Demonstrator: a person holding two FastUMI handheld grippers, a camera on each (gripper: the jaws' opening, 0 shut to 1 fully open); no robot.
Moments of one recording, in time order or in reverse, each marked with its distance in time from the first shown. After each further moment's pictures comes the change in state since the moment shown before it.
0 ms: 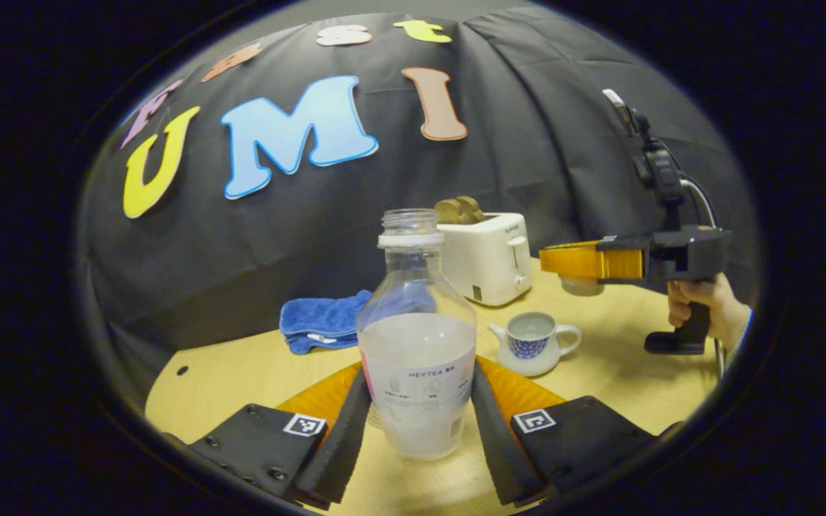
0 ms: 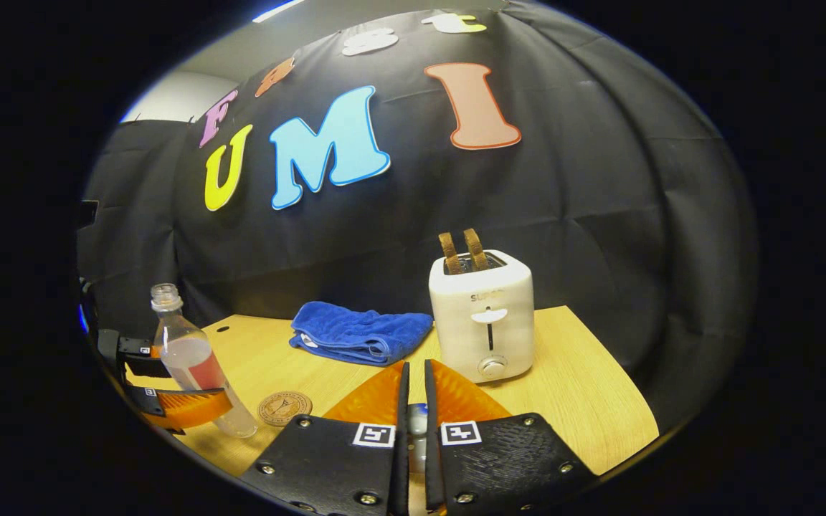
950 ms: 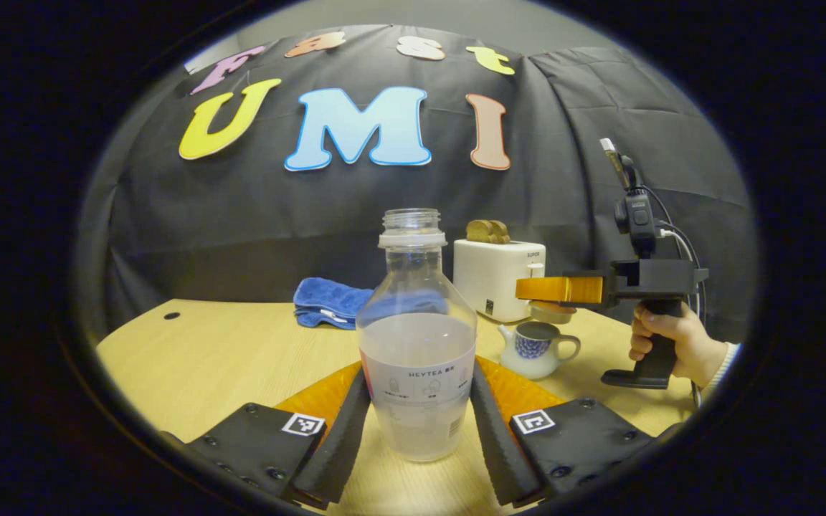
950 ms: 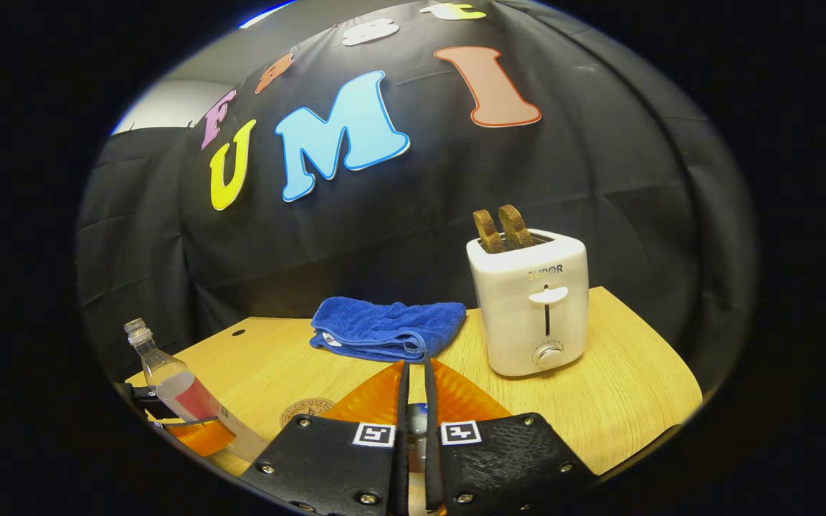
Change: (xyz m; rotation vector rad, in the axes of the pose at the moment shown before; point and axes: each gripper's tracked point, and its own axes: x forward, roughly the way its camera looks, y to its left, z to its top) left arm -0.017 -0.004 -0.016 -0.178 -0.093 0.049; right arm 0.033 0.039 -0.019 0.070 0.035 0.050
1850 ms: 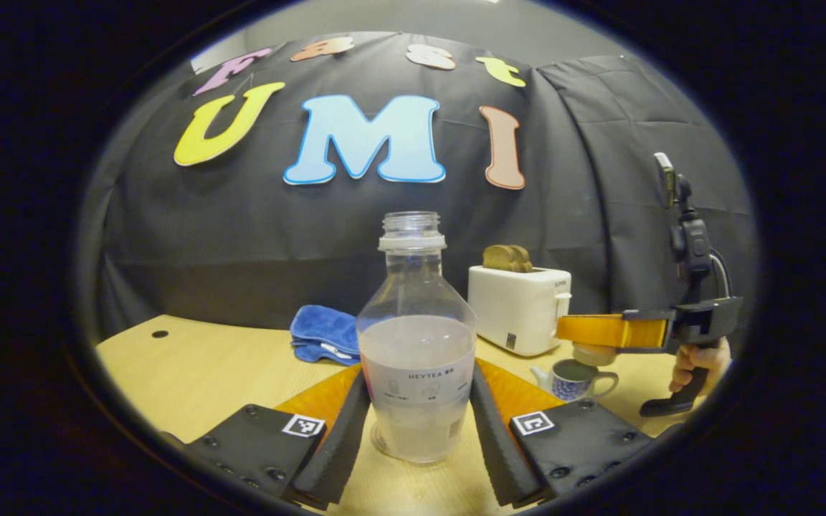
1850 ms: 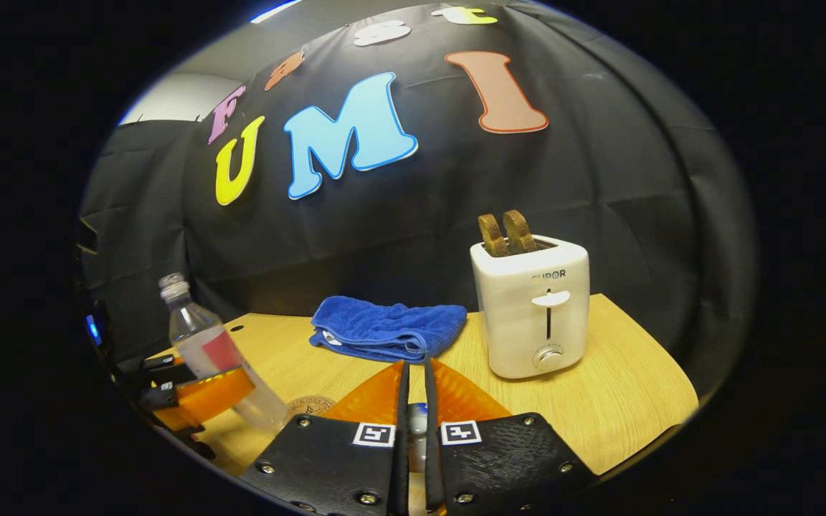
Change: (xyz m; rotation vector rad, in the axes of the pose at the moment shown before) left arm -0.014 0.108 0.065 -0.008 -0.096 -0.002; right arm -0.009 0.003 0.005 -0.055 -0.034 -0.006
